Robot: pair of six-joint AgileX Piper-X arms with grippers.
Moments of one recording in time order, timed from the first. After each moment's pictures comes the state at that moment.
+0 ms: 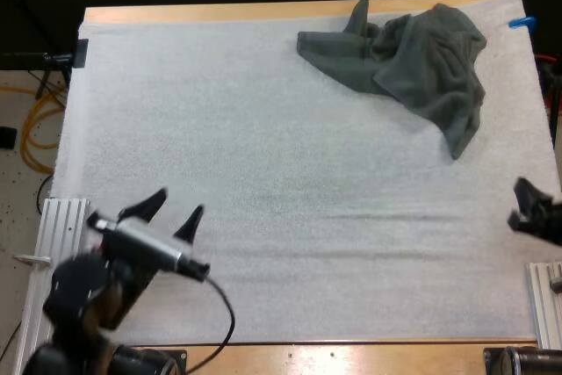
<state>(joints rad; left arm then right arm) -0.26 0.36 -0.62 0.66 0.19 -1.66 -0.07 0.56 -0.85 0.97 -0.19 -1.75</state>
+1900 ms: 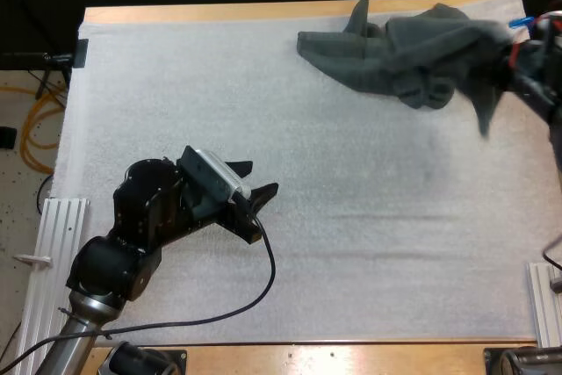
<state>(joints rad) -0.39 0.82 -0.76 0.54 0.48 -1.75 0.06 1.23 -1.13 0.40 -0.17 -1.71</state>
